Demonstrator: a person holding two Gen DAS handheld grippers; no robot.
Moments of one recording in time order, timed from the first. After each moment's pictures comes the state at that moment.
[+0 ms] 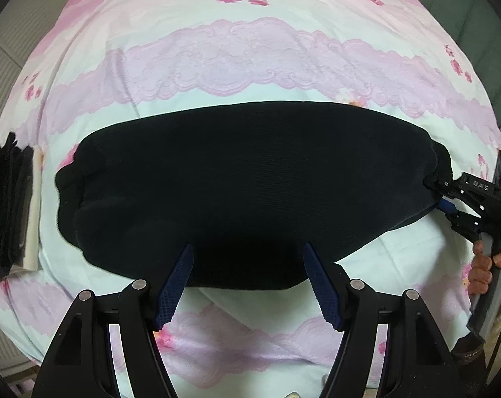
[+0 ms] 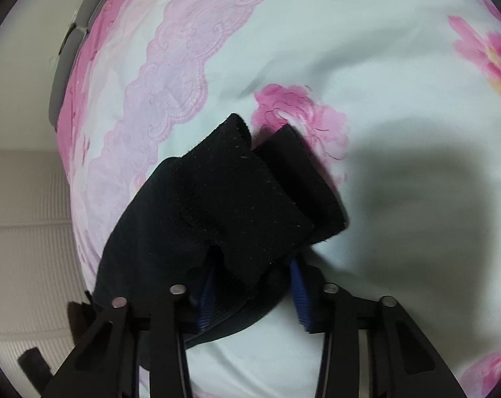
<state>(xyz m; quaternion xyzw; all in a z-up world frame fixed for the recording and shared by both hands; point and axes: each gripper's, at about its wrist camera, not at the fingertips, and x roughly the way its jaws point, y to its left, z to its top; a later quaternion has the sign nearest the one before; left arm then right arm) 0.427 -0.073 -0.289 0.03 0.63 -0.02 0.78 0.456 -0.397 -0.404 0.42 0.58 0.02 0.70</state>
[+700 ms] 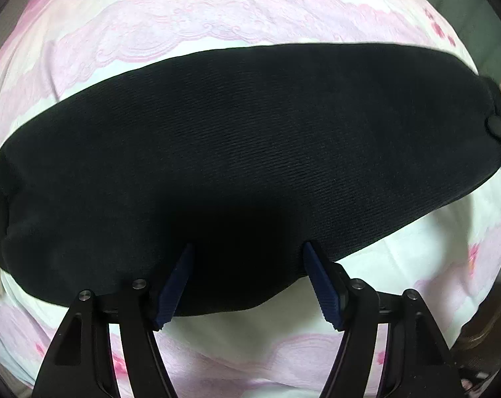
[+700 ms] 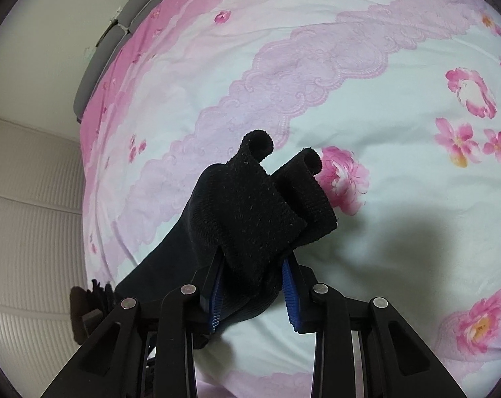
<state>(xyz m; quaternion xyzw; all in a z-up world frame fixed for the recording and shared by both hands) 0.436 -0.111 -0.354 0.04 0.66 -0.08 0.75 0.447 -0.385 -0.301 0.35 0.53 0.04 0.77</state>
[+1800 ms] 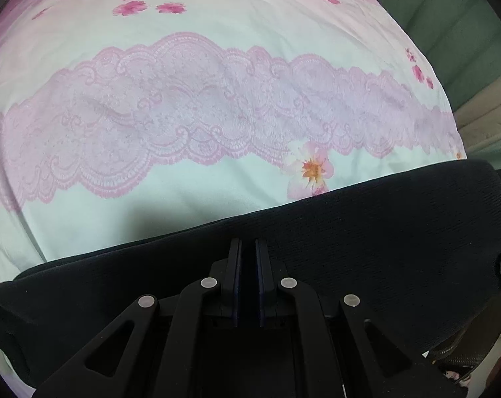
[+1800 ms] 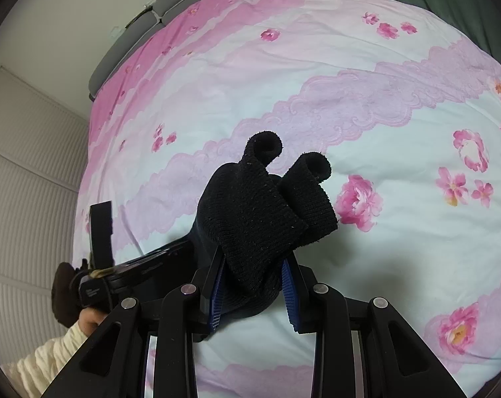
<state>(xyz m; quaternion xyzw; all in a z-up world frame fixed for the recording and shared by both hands) 0.537 -0.098 -0.329 -0.02 0.63 -0.17 0.76 0.438 -0.347 -0.242 0.27 0.51 0.05 0.82</state>
